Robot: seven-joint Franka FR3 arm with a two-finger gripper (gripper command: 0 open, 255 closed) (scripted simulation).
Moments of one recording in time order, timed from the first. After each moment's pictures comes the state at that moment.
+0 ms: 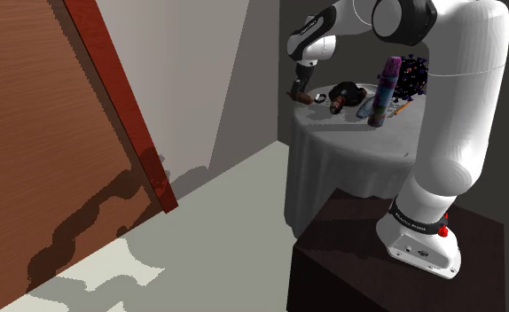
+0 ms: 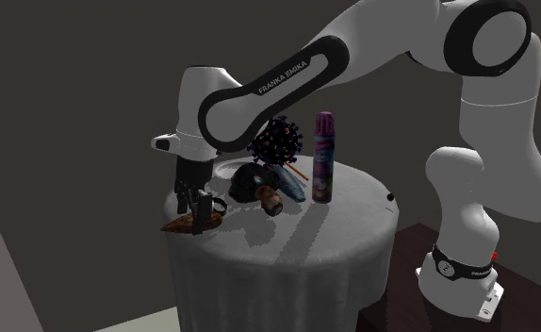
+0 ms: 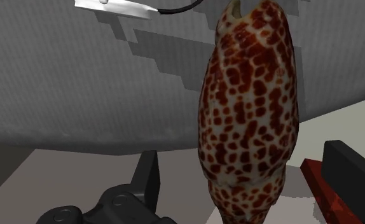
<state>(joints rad) -0.06 0.29 -0.46 -1.88 0.26 2.31 -0.80</state>
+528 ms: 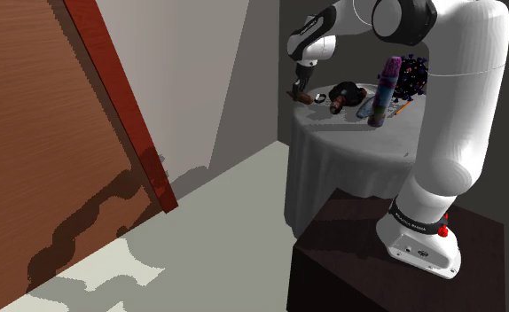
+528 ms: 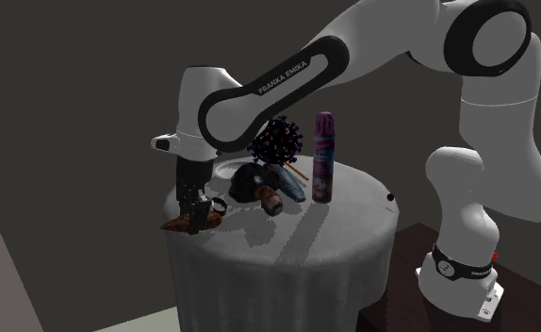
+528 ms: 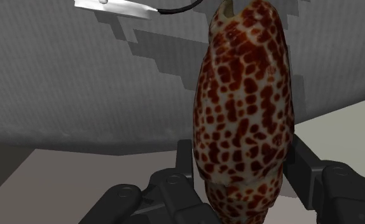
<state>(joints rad) -0.06 0.29 -0.46 -1.88 0.26 2.31 -0.80</state>
